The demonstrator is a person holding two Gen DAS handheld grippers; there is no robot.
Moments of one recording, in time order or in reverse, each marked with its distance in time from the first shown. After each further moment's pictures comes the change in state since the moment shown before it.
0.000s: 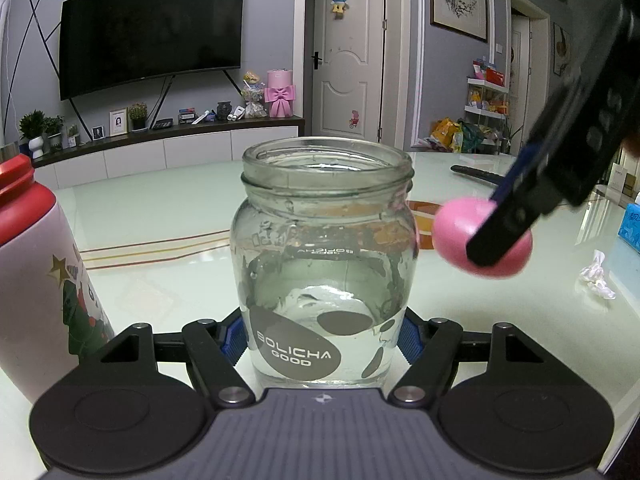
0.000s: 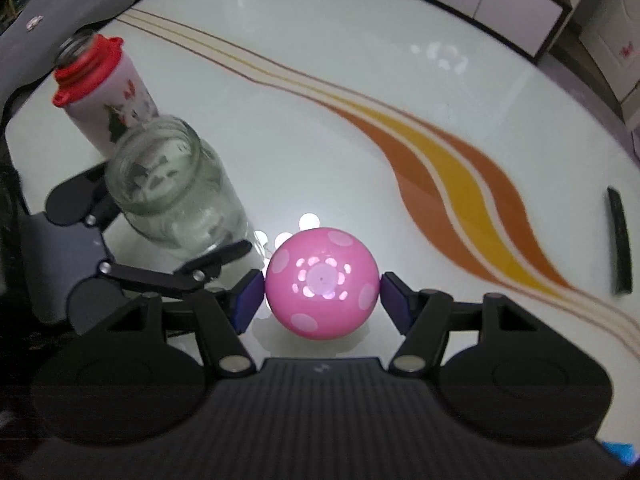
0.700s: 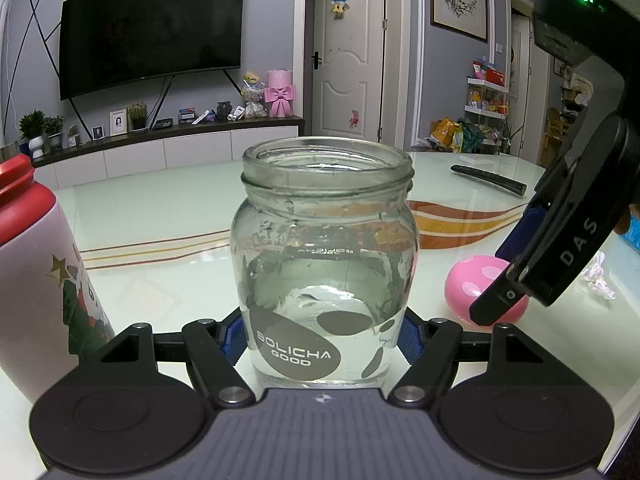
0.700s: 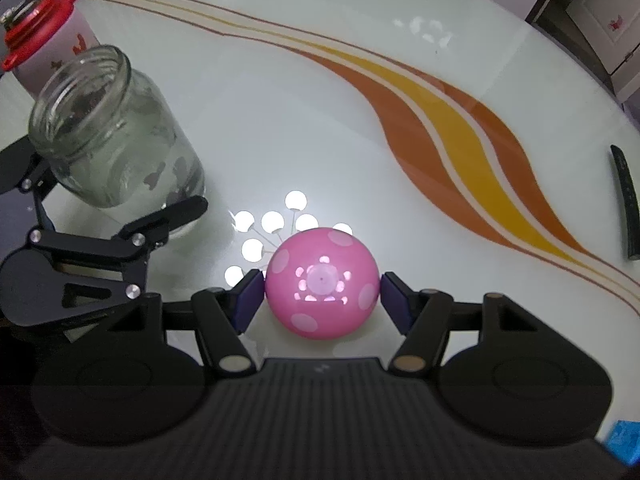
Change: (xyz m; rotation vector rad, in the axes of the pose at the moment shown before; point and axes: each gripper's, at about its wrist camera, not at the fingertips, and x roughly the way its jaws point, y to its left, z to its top) left arm 0.000 -0.001 0.000 -0.001 0.000 -0.001; right arm 0.029 -0.001 -0.018 0.024 0.068 -0.040
